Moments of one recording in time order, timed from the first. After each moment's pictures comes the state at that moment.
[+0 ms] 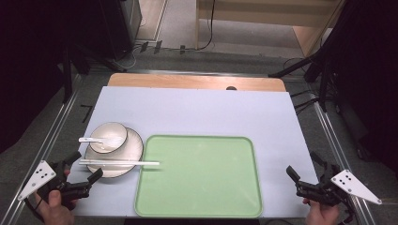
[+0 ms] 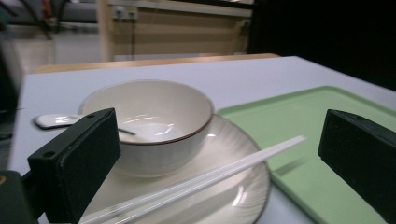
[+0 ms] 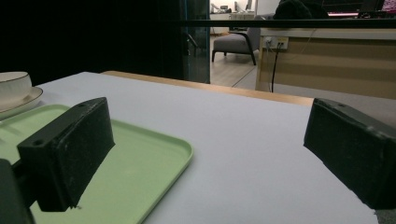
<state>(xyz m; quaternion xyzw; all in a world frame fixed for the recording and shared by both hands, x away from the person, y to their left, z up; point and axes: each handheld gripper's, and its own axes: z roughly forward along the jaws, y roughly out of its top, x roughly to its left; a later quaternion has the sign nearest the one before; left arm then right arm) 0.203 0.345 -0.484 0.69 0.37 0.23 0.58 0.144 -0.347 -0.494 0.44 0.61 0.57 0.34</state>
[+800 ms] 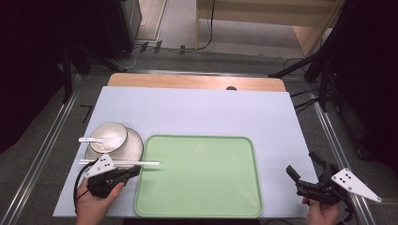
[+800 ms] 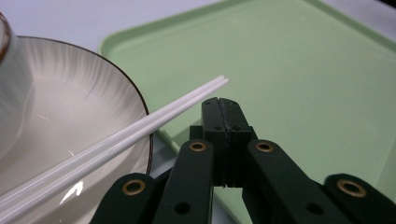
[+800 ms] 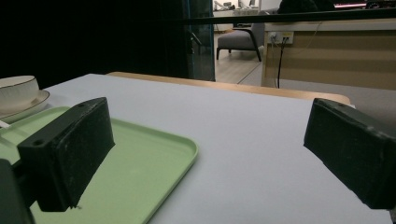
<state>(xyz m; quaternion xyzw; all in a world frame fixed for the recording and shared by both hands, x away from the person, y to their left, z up) 0.224 0.244 -0.493 0.82 0.36 0.10 0.43 0.146 -0.349 -0.496 0.44 0.61 0.58 0.32</state>
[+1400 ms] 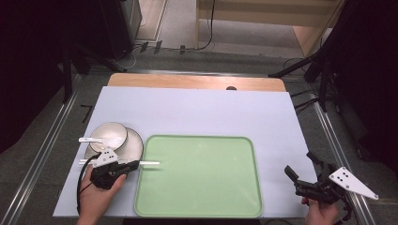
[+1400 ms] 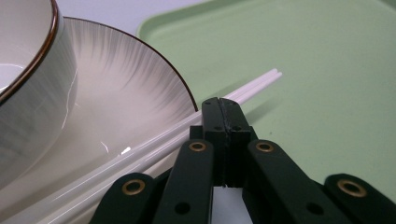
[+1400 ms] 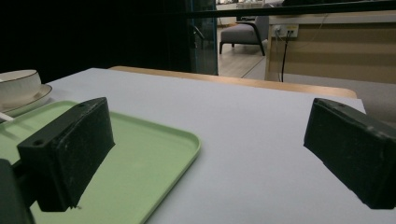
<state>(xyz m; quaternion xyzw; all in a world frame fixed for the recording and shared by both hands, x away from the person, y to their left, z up) 0.246 0.247 -0.501 0.81 0.40 0.11 0.41 0.149 -0.348 -0.499 0.45 0.61 0.57 0.31</state>
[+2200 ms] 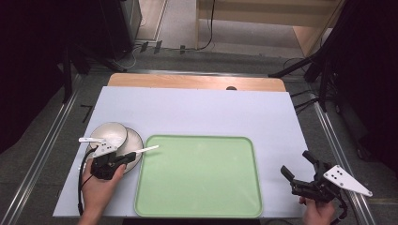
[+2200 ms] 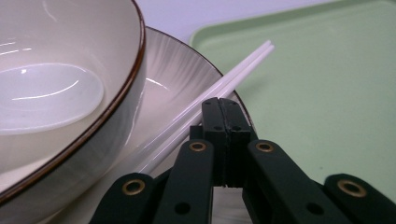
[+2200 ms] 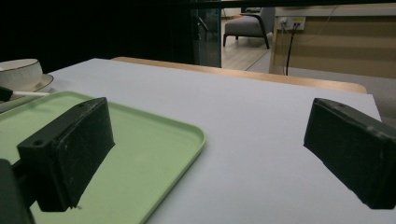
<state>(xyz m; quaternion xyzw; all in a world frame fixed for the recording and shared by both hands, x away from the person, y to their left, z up) 0.268 0.250 -0.505 0.78 0.46 0.13 0.39 0.154 -0.341 -0.501 0.44 0.63 0.56 0.30</state>
